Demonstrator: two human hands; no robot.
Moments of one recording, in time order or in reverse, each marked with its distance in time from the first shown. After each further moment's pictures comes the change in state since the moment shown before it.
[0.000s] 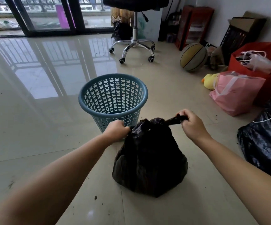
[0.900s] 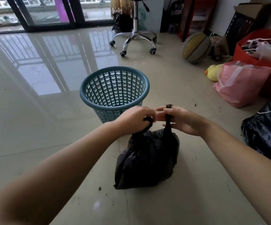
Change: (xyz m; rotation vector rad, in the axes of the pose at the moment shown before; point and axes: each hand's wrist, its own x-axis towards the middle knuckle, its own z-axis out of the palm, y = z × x) left_hand -0.034 0.050 -0.003 0.359 -0.022 0.764; right_hand -0.002 -0.025 0.001 0.585 -0.709 0.267
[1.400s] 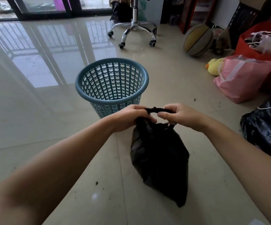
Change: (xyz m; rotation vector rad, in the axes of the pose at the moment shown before) left_hand 0.006 -0.026 0.022 -1.135 -0.236 -0.368; right_hand -0.002 -0.001 0.005 -0.653 0.102 -0.092
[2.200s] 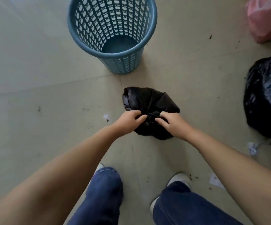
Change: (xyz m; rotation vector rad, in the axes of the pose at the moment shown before) left_hand -0.085 -0.049 0.068 0.588 0.159 -0.420; right_hand -0.079 0.026 0.082 -0.252 -0.213 0.227
